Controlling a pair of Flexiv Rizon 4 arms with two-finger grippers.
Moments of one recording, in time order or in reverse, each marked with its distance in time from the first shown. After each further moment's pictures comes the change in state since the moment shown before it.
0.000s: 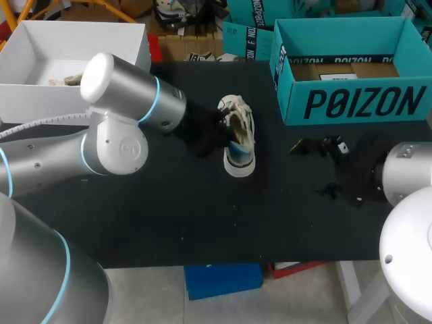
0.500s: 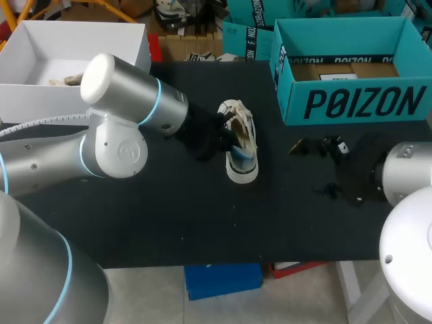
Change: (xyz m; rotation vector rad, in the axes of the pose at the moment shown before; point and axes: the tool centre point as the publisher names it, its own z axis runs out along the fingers) left arm -0.004 -0.023 -0.003 0.025 0.014 0.027; right arm 0.000 0.000 0.000 0.000 0.000 0.000
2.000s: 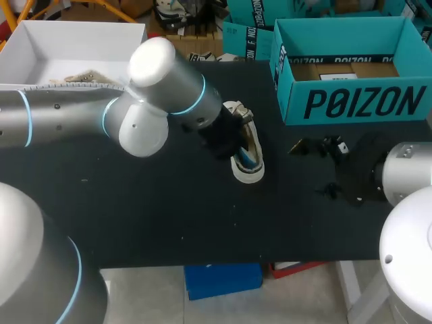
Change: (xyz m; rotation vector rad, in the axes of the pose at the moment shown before) left arm 0.013 0.022 0.037 -0.067 0.271 -0.015; right arm 0.000 0.000 0.000 0.000 0.000 0.000
